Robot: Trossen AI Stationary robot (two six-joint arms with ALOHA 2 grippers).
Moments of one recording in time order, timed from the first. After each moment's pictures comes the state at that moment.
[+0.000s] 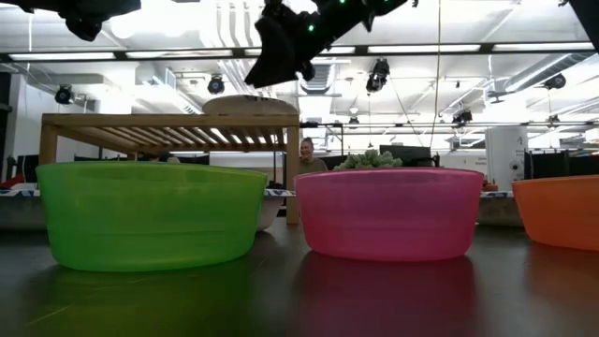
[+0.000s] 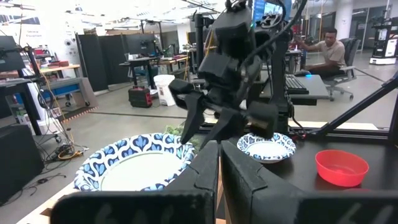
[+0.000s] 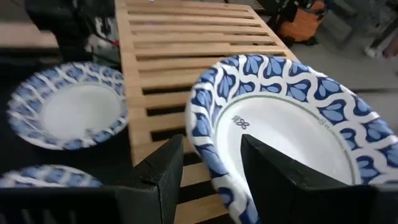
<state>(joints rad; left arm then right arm) -0.19 0.22 0.57 -0.31 -0.54 0.10 -0.19 1.87 1.61 -0.20 0.13 -0.13</state>
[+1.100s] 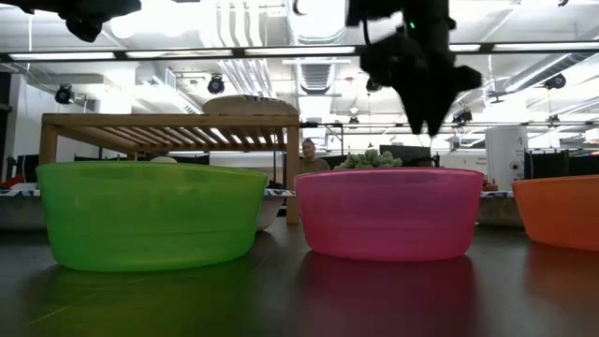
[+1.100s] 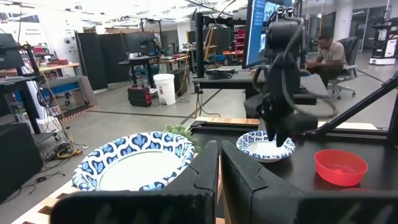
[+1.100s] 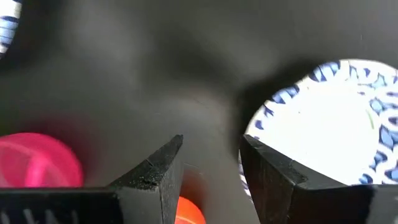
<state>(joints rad) -0.19 0.22 0.56 -0.31 -0.54 0.09 -0.03 1.69 1.40 -1.23 0.02 0.93</state>
